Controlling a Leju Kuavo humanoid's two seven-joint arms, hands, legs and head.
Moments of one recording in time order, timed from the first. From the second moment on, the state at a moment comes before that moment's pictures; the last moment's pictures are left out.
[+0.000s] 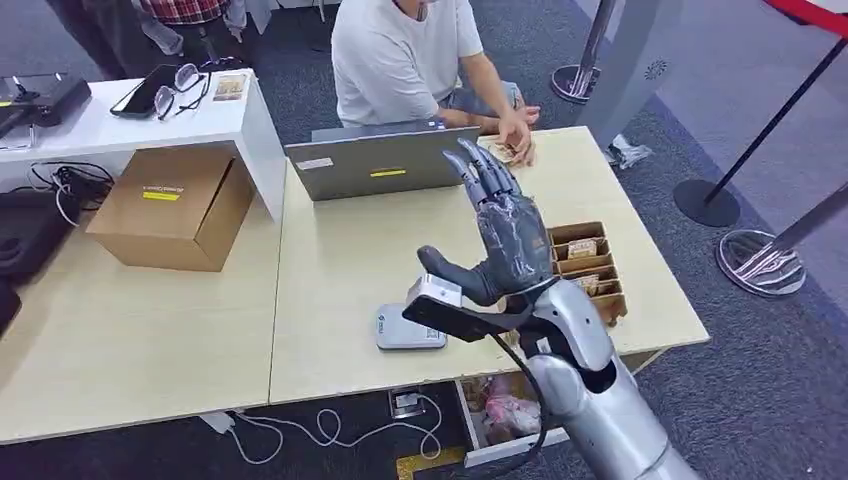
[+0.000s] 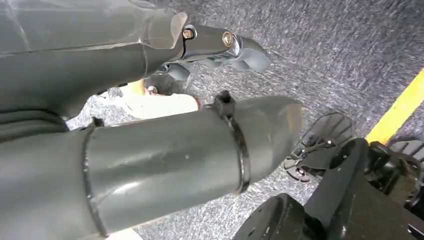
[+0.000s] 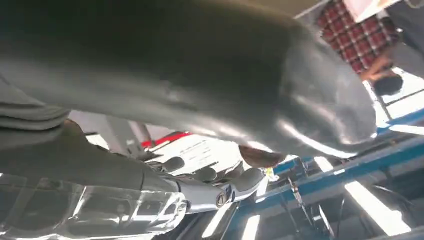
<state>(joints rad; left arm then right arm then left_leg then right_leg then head) 0.03 0.19 -0.33 -0.77 -0.28 -0.37 0.09 -0.37 -0.14 0.48 -1.53 0.93 -0.11 -0.04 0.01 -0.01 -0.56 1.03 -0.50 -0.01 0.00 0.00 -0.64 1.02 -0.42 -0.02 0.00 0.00</state>
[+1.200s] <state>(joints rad) 0.00 0.19 -0.30 -0.75 -0.39 -0.37 0.05 -0.12 -0.41 0.37 -1.55 1.02 -0.01 0.02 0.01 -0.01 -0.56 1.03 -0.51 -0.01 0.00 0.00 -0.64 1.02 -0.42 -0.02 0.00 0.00</state>
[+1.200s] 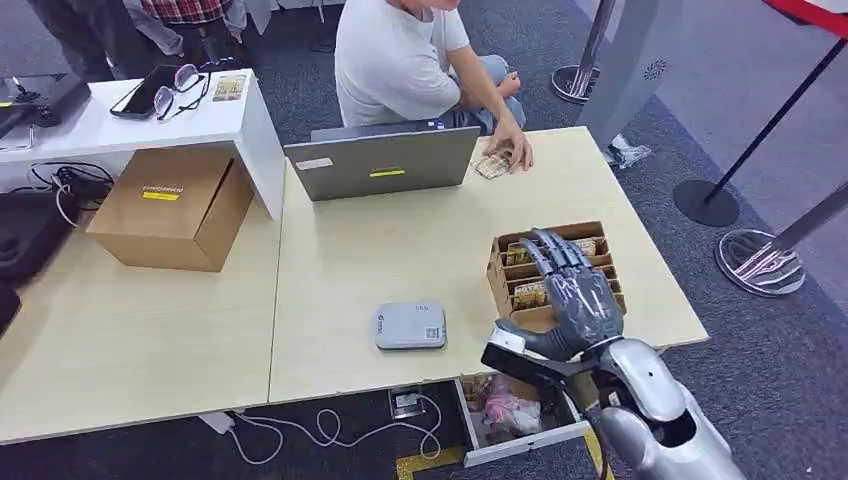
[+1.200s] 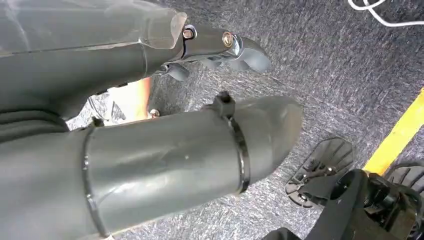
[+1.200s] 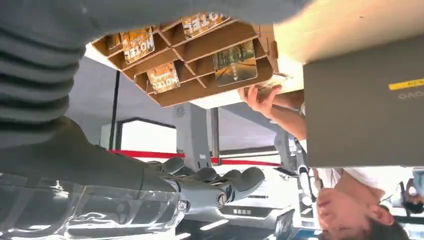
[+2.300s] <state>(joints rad) -0.04 0.18 -0.30 -0.68 -0.39 -0.37 0.02 -0.36 -0.57 0.54 -1.38 0.89 0.18 0.02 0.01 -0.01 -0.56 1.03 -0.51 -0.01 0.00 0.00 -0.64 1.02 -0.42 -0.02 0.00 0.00</state>
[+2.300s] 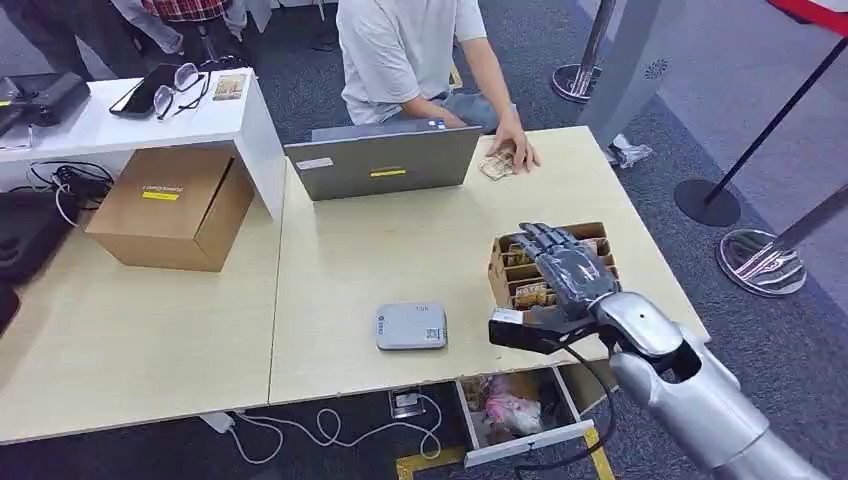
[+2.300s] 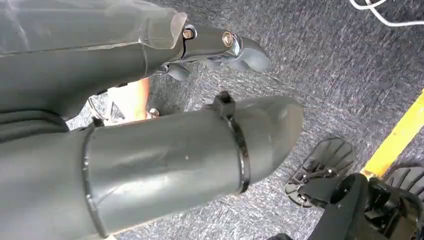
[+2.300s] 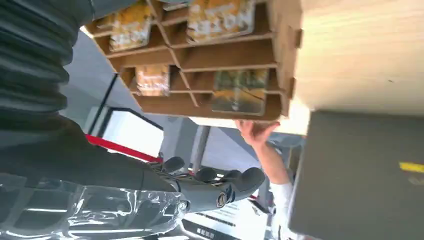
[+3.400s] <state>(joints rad) -0.04 0.16 -0.26 -0.69 -0.45 -0.37 0.06 -0.39 -0.65 0.59 -1.40 0.88 0.27 0.02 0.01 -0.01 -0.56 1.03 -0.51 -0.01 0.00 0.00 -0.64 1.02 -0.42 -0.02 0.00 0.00</state>
